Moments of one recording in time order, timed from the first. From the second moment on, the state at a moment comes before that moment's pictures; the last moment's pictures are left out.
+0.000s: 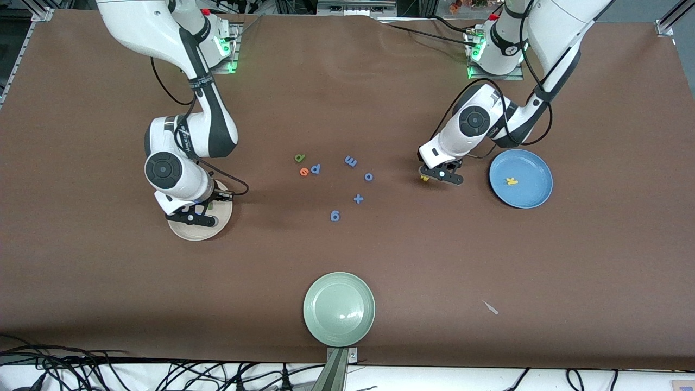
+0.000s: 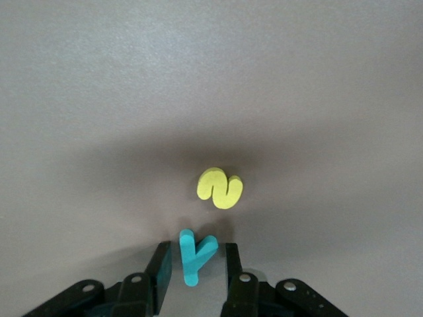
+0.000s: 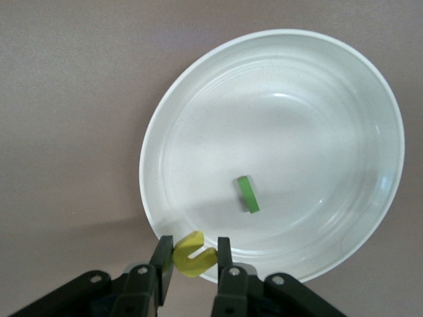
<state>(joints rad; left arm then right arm) 0.11 0.44 -0.57 -2.32 0.24 2.59 -0.38 0.61 0.51 -0.36 -1.90 0.15 2.21 0.32</state>
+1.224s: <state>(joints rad) 0.24 0.43 -0.56 -2.14 0.24 2.29 -0.40 0.91 0.60 -0.24 -1.90 0.28 2.42 0.97</state>
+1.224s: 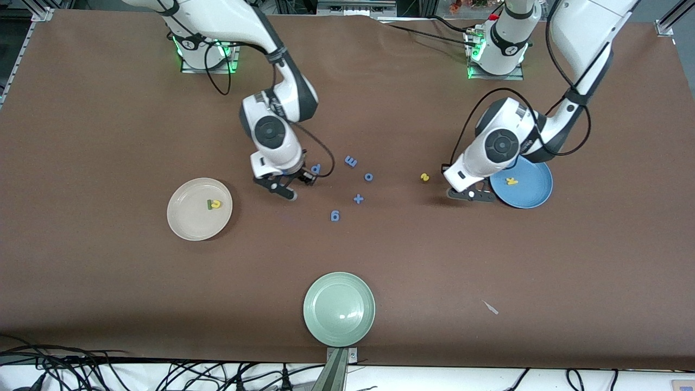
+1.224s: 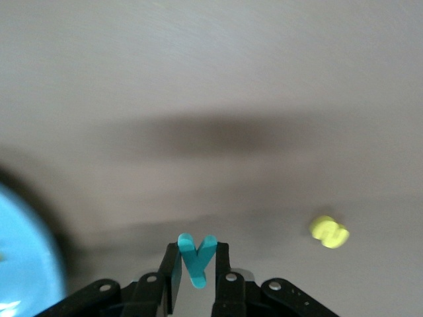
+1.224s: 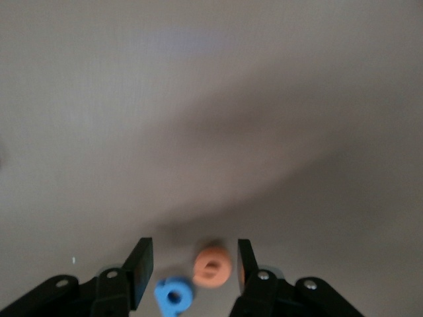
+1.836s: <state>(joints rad) 0.53 0.37 -0.63 -2.16 0.30 2.17 -0.13 0.93 0.61 -0.25 -1.90 0.28 2.41 1.01</state>
